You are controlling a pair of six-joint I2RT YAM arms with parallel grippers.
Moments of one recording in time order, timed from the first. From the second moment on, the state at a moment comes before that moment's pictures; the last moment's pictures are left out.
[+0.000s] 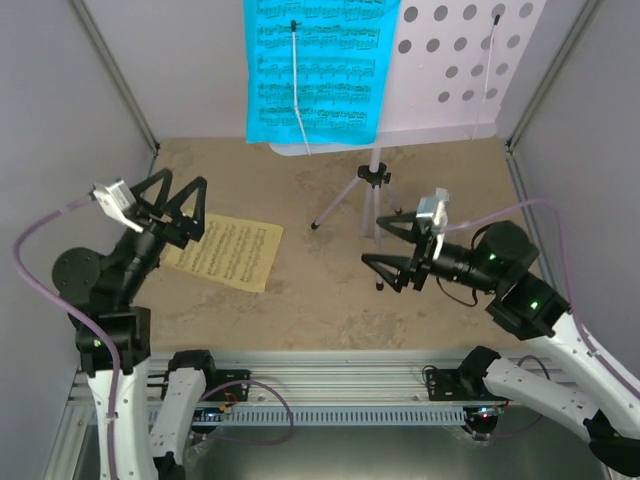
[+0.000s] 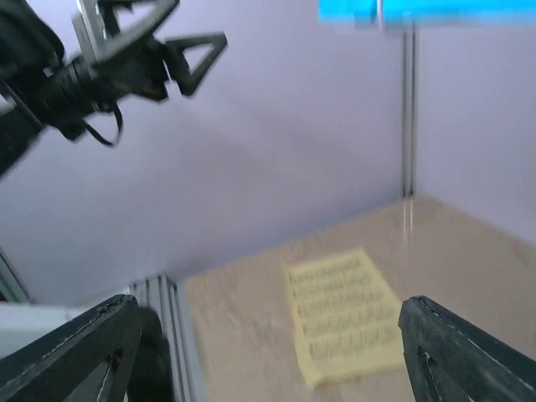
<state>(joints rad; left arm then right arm) 0.08 0.56 1.04 -0.22 0.48 -0.53 0.78 0.74 0.92 -0.22 -0.43 0.17</state>
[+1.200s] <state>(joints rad) -0.17 1.13 1.53 -0.36 0.72 -0.41 0.80 1.59 2.04 -0.26 -0.40 0.31</state>
